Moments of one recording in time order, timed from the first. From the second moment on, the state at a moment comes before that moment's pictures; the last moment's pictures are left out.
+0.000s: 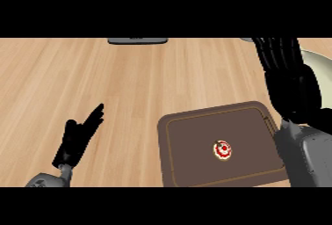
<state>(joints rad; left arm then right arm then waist) -0.07 0.36 -0.29 -1.40 0.17 0.11 0.20 -0.42 -0.22 0.03 -1.63 -0.31 0.08 -0.24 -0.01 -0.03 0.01</state>
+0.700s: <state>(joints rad) -0.18 0.37 -0.05 -1.59 0.23 0.27 0.17 0.01 -0.34 -0.13 -1.48 0.04 -0.23 -0.38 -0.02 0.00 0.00</state>
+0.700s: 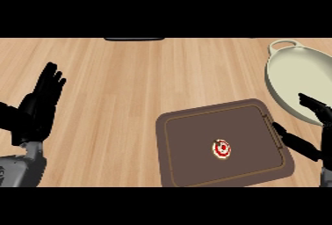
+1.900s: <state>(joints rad) -0.21 0.33 -0.02 -1.61 0.20 0.25 0.19 0.01 -0.54 0.27 -1.99 0.33 0.21 0.55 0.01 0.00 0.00</state>
